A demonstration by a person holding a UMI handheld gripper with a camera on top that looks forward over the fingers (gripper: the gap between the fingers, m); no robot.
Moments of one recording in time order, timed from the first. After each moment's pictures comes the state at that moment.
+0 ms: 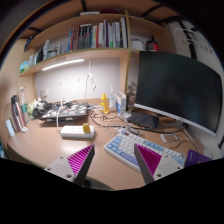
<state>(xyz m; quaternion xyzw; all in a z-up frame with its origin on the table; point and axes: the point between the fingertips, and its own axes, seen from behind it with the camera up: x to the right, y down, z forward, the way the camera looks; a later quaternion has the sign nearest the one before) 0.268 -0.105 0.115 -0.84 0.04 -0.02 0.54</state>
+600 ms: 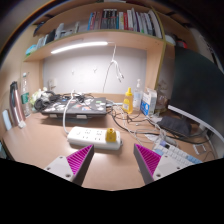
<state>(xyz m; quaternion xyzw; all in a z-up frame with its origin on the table) 0.166 0.029 0.053 -0.84 -0.03 -0.01 0.54</state>
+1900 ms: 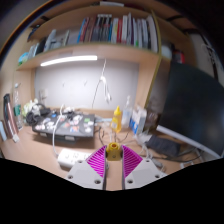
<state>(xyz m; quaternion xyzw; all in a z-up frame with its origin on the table) 0.199 0.071 0.134 -0.82 -0.01 -0.05 0.56</state>
